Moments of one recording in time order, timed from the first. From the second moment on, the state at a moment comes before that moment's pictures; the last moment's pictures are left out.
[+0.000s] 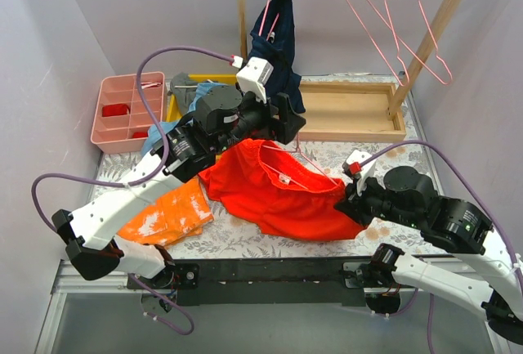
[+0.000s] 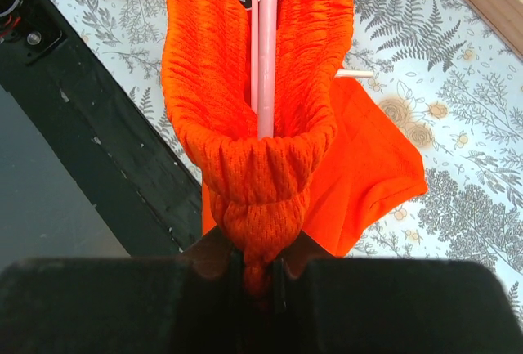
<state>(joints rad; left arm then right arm) -0.93 1.35 1.61 -0.43 -0.16 -0.40 0.96 0.62 1.07 -1.01 -0.02 0.09</state>
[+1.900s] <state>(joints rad) -0.84 1.47 1.54 -0.14 -0.12 -0.49 0.96 0.60 1.60 -1.45 0.43 0.28</state>
